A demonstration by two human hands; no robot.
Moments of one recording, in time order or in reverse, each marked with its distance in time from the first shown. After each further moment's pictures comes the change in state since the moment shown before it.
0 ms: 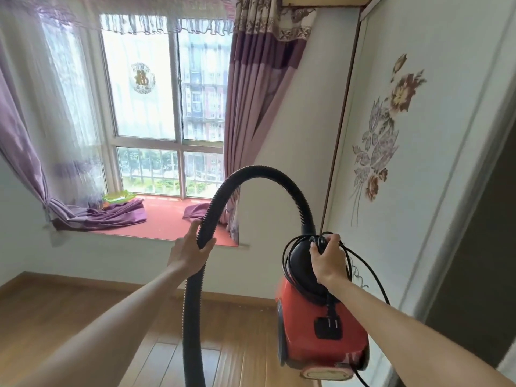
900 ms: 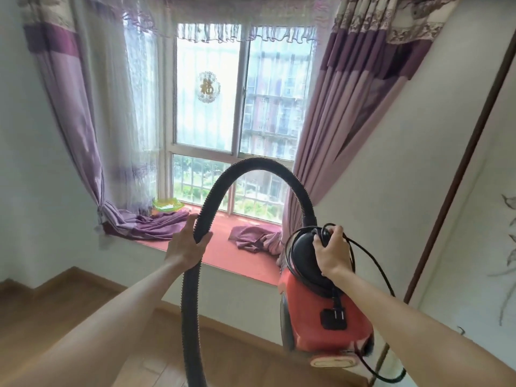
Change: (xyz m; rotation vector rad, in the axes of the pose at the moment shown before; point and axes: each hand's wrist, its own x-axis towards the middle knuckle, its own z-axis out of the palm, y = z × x) left_hand 0.251 -0.200 -0.080 0.039 0.206 -0.152; right_hand 0.188 -0.153 0.287 -0.023 -0.103 -0.225
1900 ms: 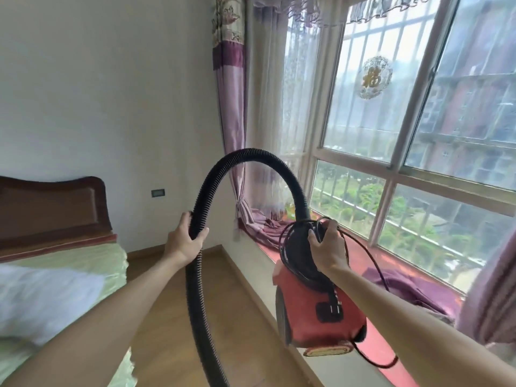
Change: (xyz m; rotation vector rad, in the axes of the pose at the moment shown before) left_hand 0.168 -0.157 -0.044 0.251 0.559 -0.511; right_hand 0.215 -0.123 0.365 0.275 -0.618 -0.387
